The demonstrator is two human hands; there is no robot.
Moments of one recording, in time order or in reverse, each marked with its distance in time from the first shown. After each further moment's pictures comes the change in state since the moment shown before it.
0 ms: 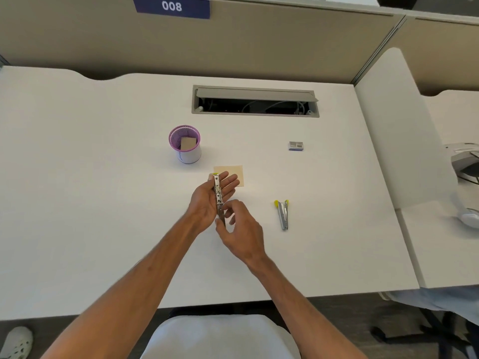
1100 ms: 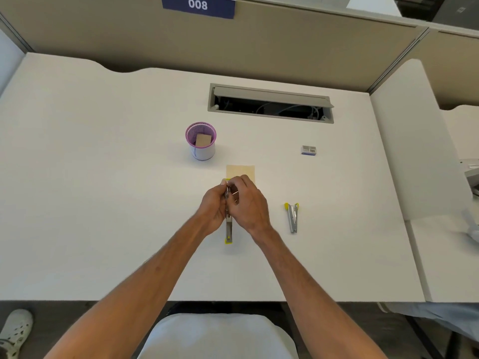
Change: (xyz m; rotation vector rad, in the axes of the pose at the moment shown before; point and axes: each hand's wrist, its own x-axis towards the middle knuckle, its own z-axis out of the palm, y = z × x) left_hand -0.021 -0.001 -0.012 0.191 0.100 -0.048; right_hand 0.063 -0.027 -0.004 -0.165 -0.010 -0.140
